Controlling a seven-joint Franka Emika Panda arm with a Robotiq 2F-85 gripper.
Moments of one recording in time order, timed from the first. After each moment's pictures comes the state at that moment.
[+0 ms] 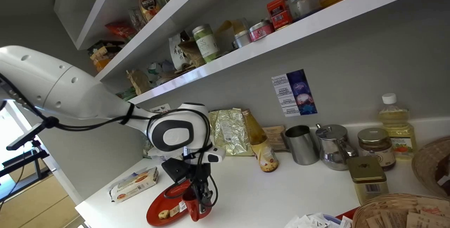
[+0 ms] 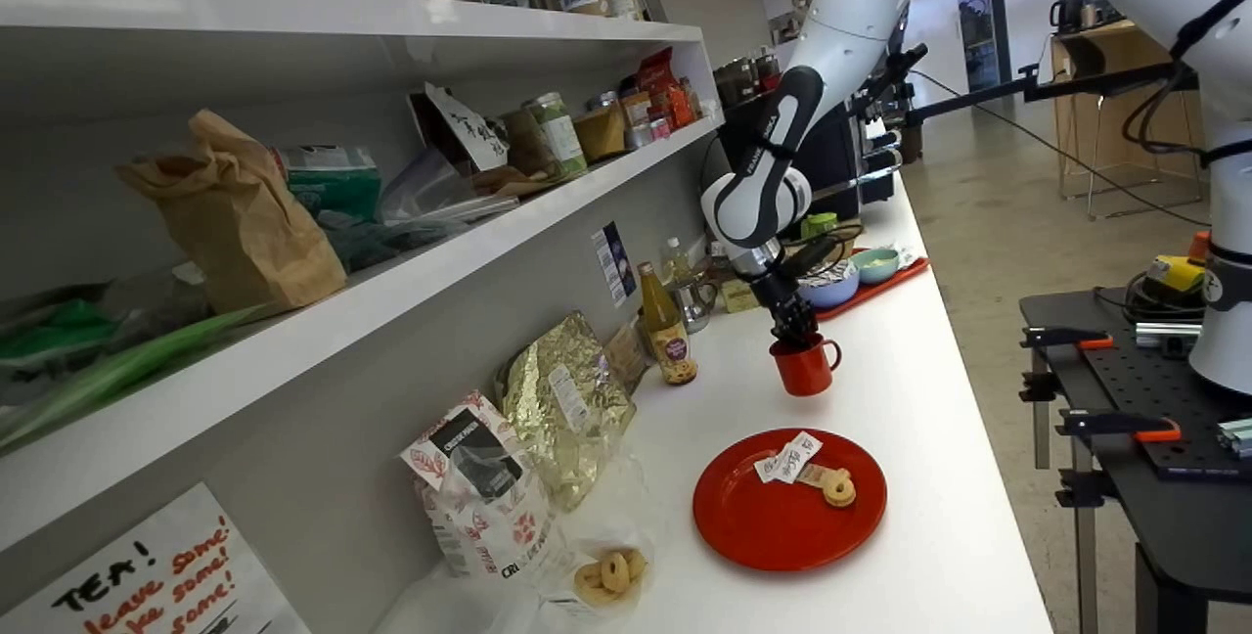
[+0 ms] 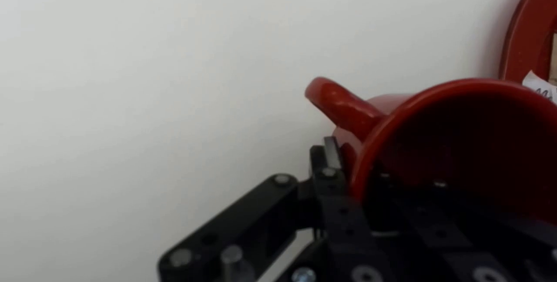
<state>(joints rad) -0.16 0.58 -0.05 -1.93 0.13 2.15 -0.04</state>
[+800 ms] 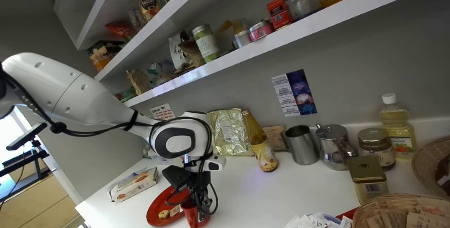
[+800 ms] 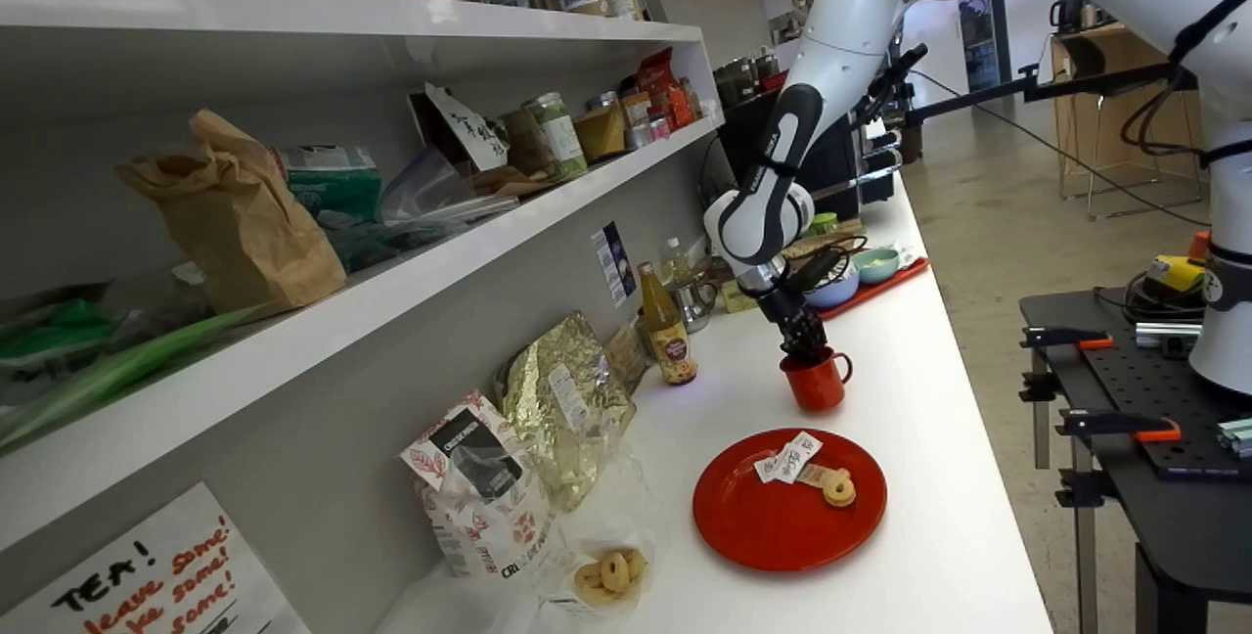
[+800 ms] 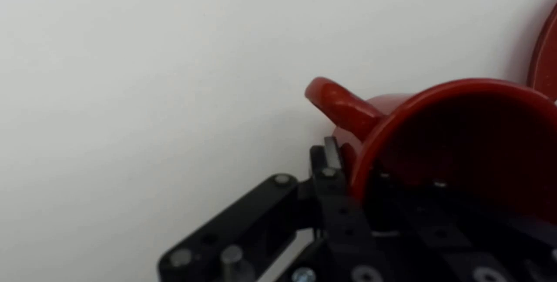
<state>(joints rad) -0.14 0.62 -0.05 -1.93 0.11 2.15 -0.04</state>
